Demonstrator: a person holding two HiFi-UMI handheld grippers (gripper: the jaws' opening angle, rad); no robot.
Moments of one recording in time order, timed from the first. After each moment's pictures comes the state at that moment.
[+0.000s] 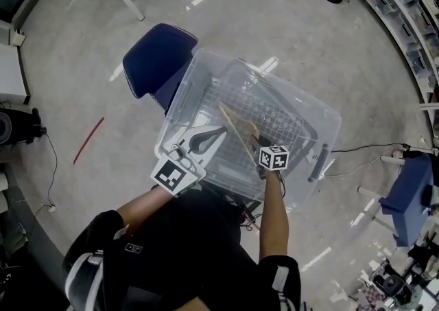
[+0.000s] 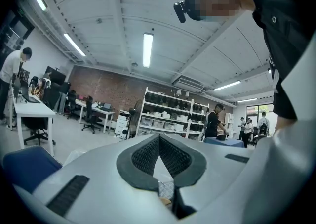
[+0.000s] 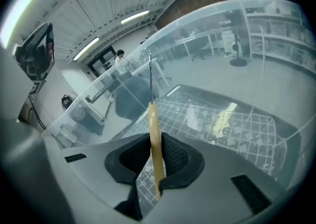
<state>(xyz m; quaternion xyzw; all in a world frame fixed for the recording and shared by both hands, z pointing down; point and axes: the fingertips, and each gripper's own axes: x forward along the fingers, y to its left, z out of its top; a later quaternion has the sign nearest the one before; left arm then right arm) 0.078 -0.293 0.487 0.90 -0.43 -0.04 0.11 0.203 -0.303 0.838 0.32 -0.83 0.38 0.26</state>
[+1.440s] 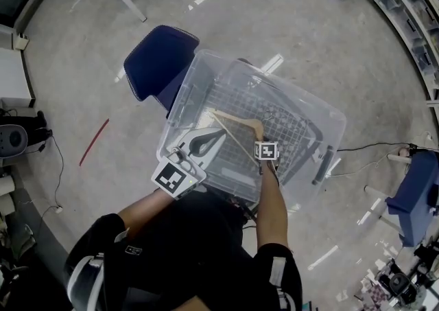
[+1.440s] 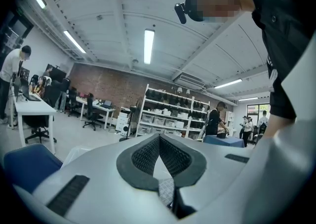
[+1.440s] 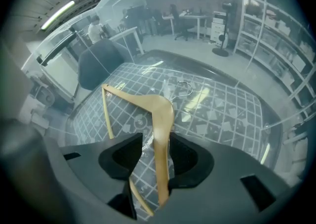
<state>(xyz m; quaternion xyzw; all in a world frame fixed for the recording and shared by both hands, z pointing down) 0.079 -0.303 0.506 0.90 -0.43 -0.01 0.12 0.243 -0.304 0.960 0.39 -0.72 0.36 0.44</state>
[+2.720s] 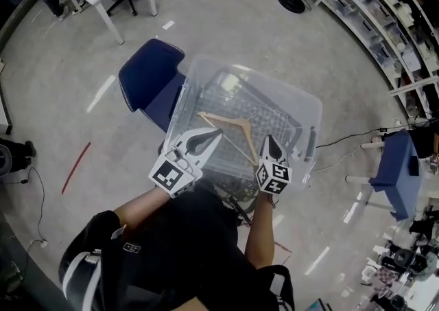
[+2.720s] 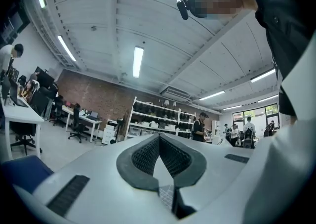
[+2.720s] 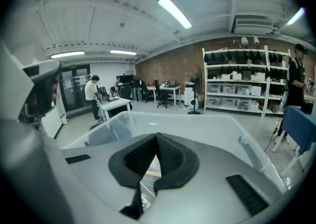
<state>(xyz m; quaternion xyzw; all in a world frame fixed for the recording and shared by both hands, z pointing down) 0.027 -0.206 0.426 0.93 -0.36 -0.07 0.07 0.209 -0.247 0.580 0.60 -0.76 0.18 0.15</state>
